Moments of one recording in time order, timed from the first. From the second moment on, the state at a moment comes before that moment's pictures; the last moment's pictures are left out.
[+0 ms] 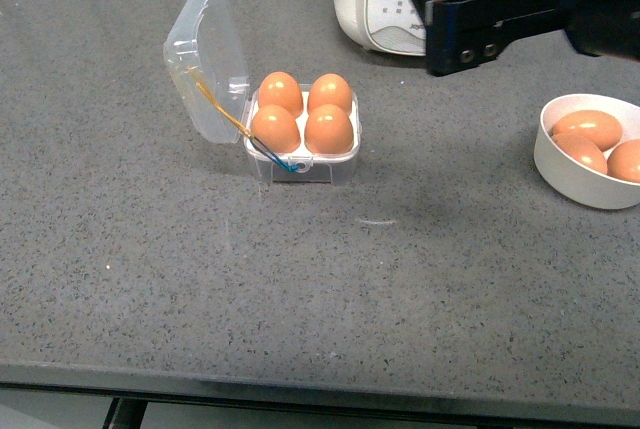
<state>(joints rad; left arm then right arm) 0.00 0.00 0.01 0.00 0.00 0.00 0.35 1.56 0.57 0.80 -0.01 -0.04</state>
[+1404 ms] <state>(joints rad) 0.00 0.00 0.01 0.00 0.00 0.00 0.00 0.63 0.01 0.61 0.00 -0.01</state>
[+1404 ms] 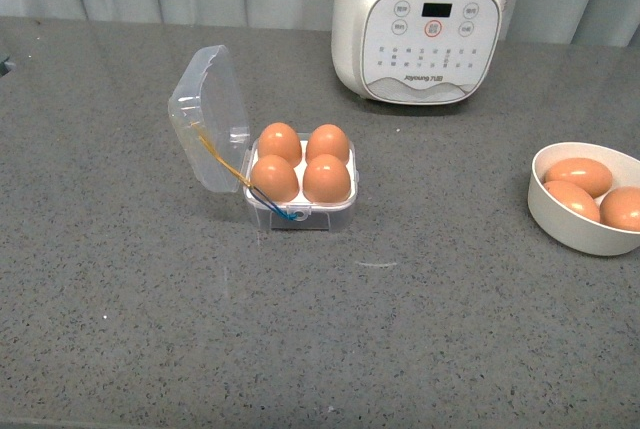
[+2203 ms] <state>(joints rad) 0.00 0.00 0.01 0.00 0.00 0.00 0.00 0.21 0.01 0.21 0.00 -0.01</state>
